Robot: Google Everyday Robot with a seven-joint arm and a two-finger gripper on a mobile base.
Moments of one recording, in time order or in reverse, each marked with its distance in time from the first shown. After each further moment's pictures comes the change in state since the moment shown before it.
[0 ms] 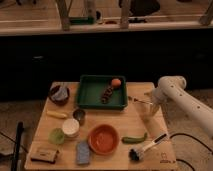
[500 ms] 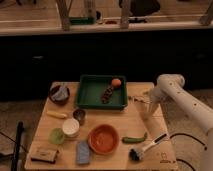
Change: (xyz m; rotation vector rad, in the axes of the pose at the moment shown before) arm -0.003 -0.012 0.007 -0.035 -0.013 0.029
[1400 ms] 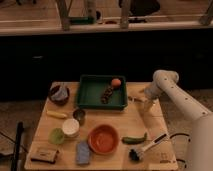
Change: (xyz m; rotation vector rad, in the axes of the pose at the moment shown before) arm -0.022 -0.018 0.022 -0.052 -0.062 0.021
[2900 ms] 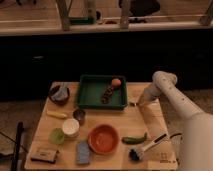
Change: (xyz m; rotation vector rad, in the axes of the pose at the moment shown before) arm 0.005 0.004 0.020 -0.047 -0.060 -0.005
